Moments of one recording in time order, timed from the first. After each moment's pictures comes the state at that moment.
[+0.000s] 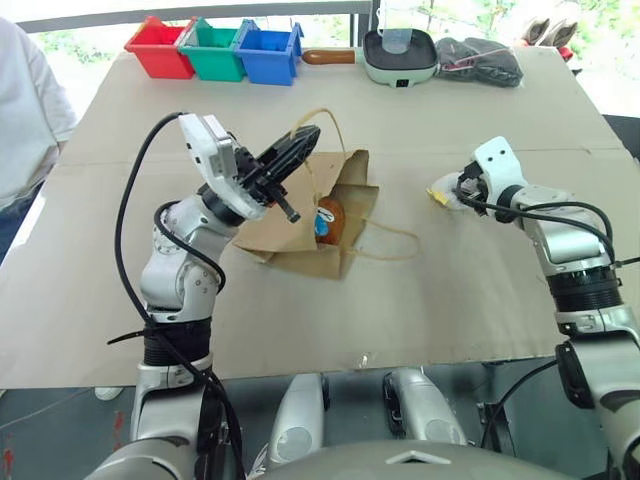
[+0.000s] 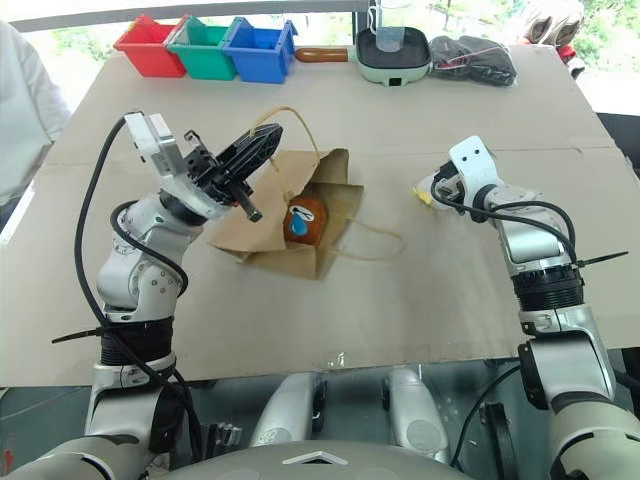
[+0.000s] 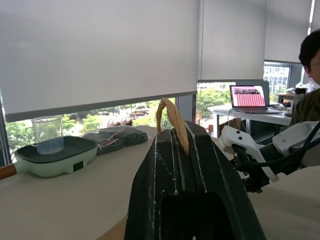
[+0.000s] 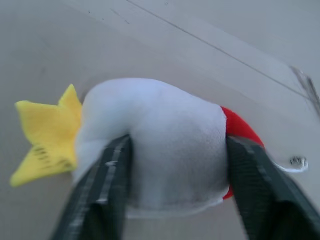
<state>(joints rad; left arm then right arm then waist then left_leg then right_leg) -0.46 0.38 0.15 -0.15 -0.60 0.19 -0.83 -0.69 -0.49 0.10 0.20 0.00 0.75 0.50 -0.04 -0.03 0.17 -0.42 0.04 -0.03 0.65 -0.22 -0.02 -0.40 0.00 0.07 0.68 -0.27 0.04</state>
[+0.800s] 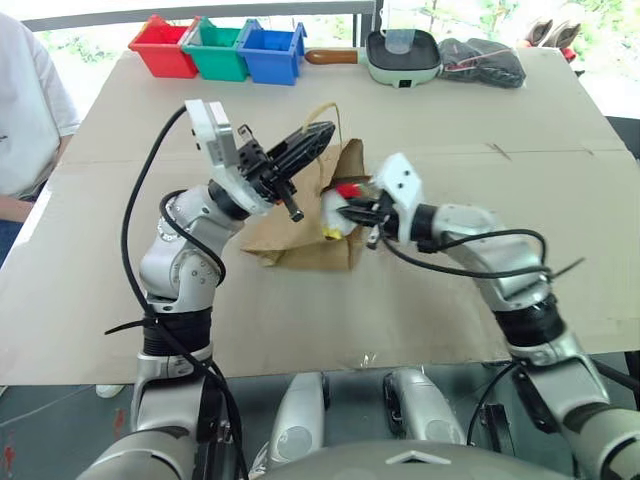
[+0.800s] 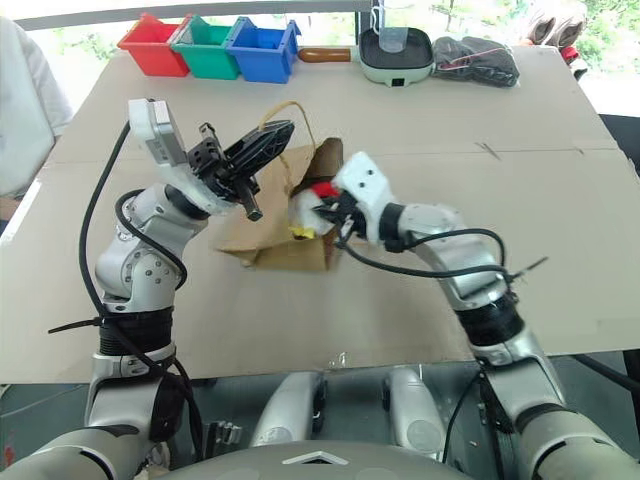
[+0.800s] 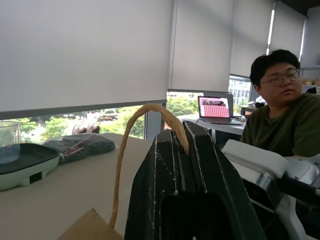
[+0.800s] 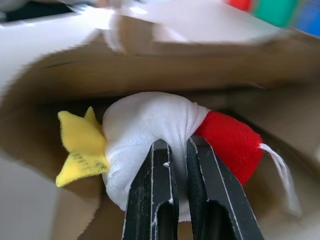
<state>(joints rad) -0.51 0.39 0.11 -0.15 -0.69 0.29 -0.89 -0.66 -0.23 0.36 -0.07 0.25 0.55 0.77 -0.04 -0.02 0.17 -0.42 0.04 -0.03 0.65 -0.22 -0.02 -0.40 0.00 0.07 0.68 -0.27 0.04</state>
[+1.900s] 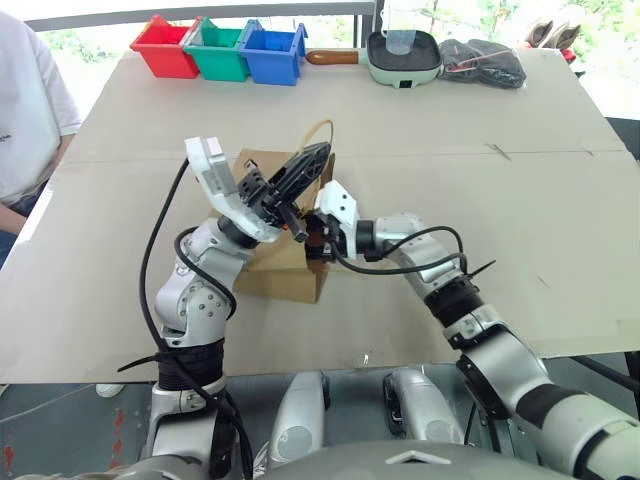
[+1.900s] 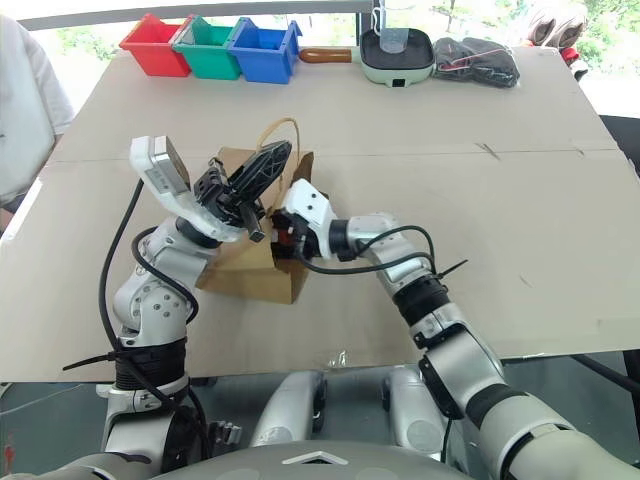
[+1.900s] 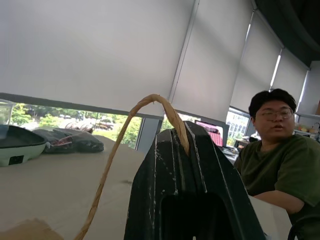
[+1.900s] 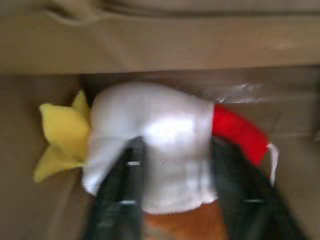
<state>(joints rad) -0.35 0.29 0.16 -0.26 -0.81 0.33 -0.80 -0.75 0.00 0.35 0.49 0.17 0.15 0.98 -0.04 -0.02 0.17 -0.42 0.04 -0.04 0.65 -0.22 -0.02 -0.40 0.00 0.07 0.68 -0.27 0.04</state>
